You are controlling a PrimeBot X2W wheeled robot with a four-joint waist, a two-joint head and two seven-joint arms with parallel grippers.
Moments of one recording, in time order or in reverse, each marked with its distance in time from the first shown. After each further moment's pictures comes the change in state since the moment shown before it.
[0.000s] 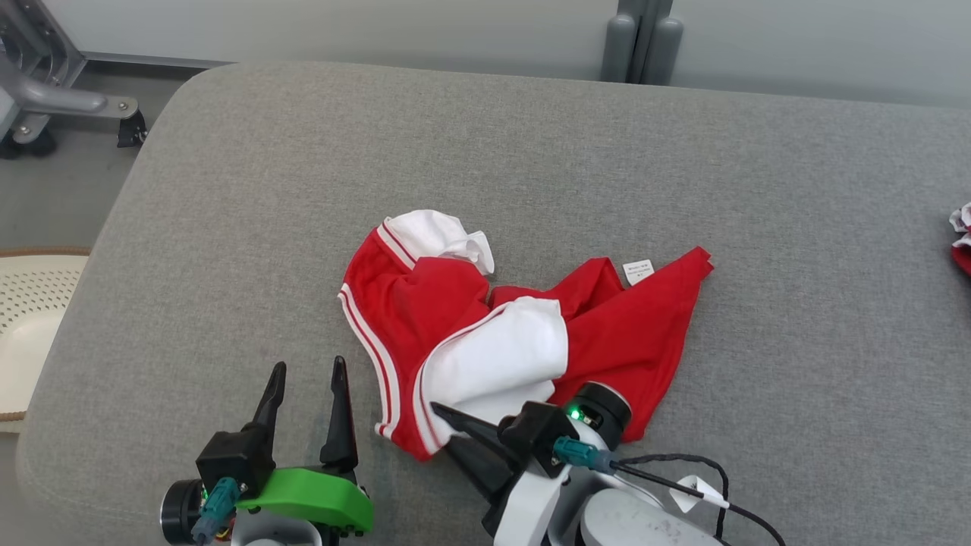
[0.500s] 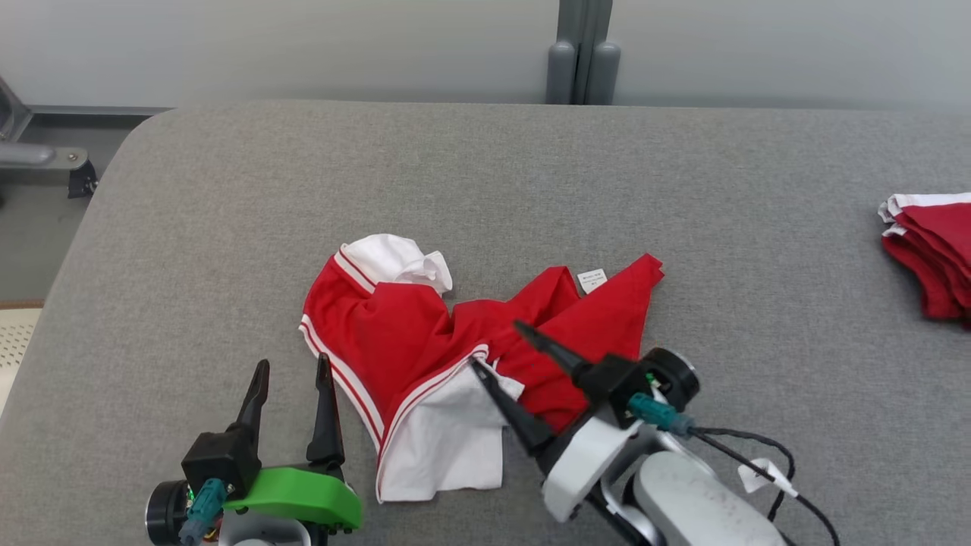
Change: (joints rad) left arm 0.005 0.000 0.036 -0.017 0.015 0.001 0.000; right arm 0.058 0.000 -0.219 -0.054 -0.076 0.000 -0.030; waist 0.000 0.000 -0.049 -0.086
